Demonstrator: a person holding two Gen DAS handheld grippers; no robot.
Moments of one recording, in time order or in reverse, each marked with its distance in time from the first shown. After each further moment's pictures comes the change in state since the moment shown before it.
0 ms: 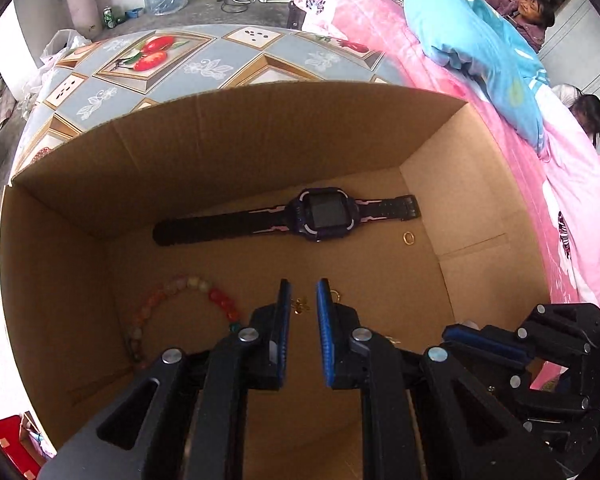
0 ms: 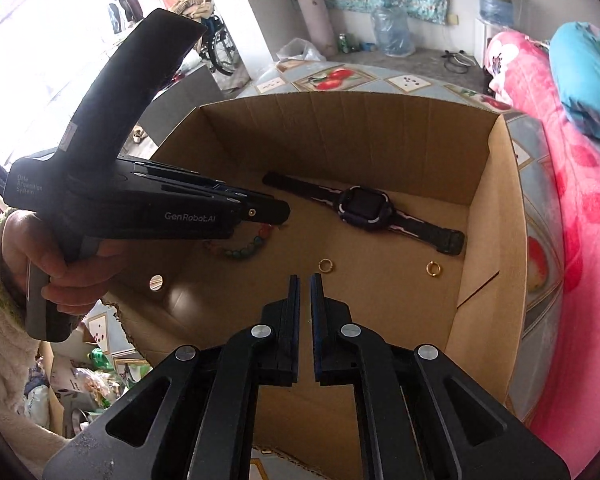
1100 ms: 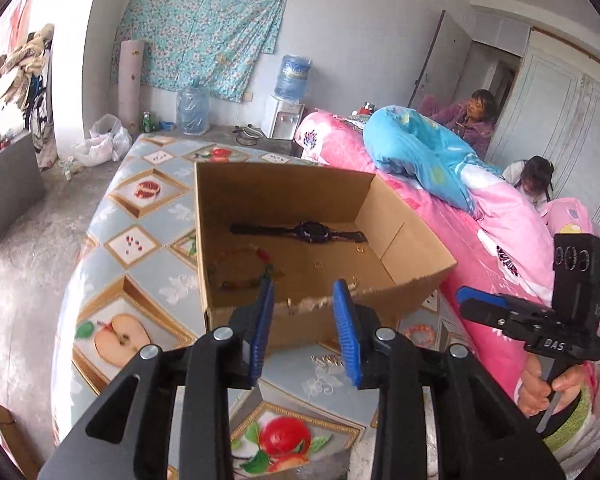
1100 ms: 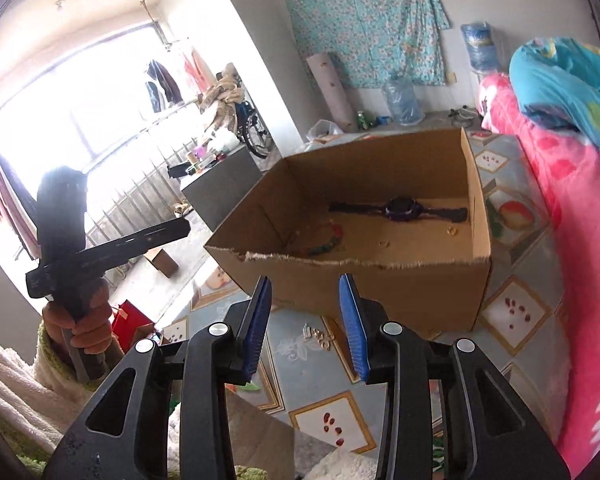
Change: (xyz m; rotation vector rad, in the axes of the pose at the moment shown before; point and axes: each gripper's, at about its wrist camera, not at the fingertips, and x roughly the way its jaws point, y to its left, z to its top) left arm -0.150 0.013 -0.220 -0.032 -0.572 -0.042; right arm -0.076 0.033 -0.123 0.115 -0.295 0.152
